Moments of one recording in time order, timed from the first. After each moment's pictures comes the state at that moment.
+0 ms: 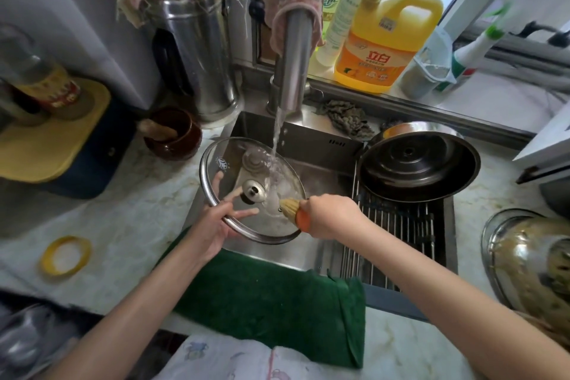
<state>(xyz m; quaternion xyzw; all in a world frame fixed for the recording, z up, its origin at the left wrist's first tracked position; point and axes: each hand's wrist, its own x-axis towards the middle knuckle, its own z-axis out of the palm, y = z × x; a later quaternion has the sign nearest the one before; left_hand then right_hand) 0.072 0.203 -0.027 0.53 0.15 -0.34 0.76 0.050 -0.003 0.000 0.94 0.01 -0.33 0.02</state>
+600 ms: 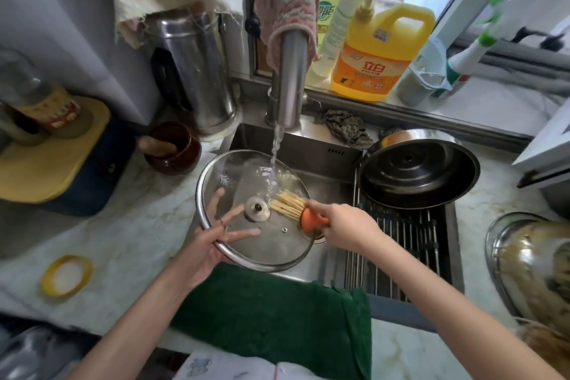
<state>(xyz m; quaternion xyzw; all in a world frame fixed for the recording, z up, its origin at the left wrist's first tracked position) 0.068 0.224 -0.024 0.50 0.11 -0.39 0.77 0.035 -0.032 -0.003 0.95 -0.04 -0.28 -0.11</state>
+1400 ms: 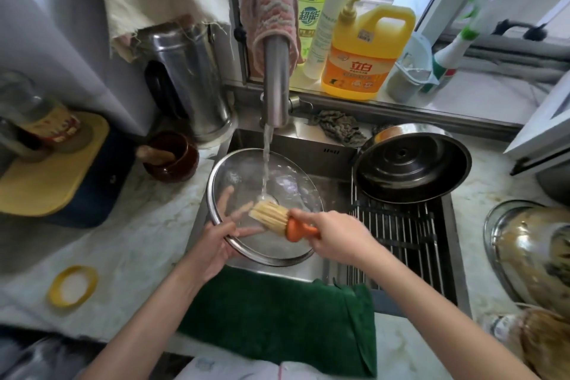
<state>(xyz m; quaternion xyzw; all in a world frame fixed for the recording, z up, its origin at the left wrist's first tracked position) 0.069 0.202 -0.012 0.52 0.09 -0.39 0.75 0.014 -0.015 0.009 0.96 0.00 -0.23 -0.16</state>
